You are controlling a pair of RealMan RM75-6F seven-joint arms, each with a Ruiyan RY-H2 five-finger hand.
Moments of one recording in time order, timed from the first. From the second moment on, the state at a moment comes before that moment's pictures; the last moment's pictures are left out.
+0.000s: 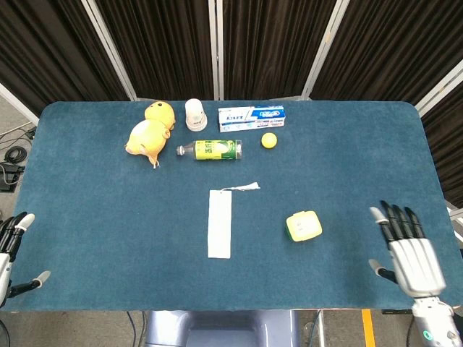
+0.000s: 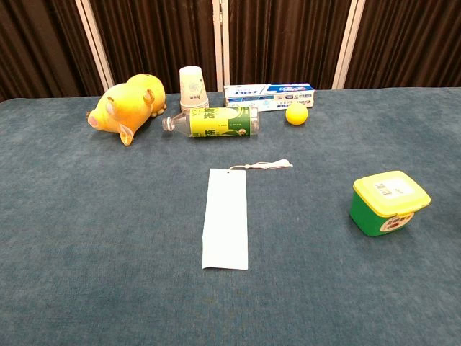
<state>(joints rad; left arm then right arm) 0.03 -1.00 0.02 -1.85 1.60 1.58 0.06 0.09 -1.03 0.08 -1.89 -1.61 1.44 -0.34</state>
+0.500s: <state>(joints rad) -0.01 -1.05 -0.03 -1.81 1.47 1.50 0.11 0.49 -1.18 0.14 -1.97 -1.30 0.90 -0.81</state>
